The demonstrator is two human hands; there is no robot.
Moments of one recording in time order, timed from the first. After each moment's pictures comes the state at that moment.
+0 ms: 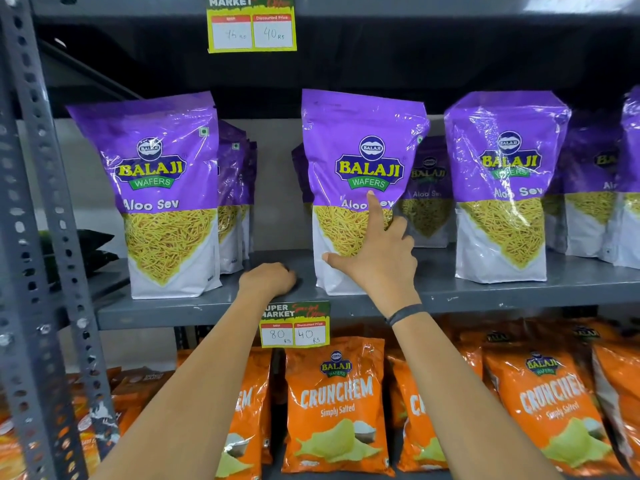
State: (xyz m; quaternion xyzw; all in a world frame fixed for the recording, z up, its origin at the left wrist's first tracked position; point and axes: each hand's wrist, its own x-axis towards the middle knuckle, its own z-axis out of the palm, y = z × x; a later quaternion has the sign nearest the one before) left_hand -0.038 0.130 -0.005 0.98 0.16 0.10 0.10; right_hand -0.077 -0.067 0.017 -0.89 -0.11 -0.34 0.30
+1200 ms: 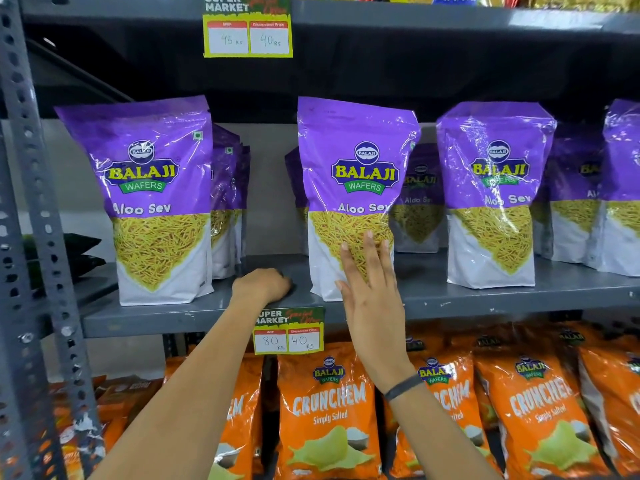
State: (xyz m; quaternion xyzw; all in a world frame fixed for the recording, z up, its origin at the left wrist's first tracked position) left_hand -0.028 0.136 -0.006 0.98 0.15 0.08 0.09; right_hand -0.064 -0.063 -0.058 -0.76 -0.24 -0.56 0.23
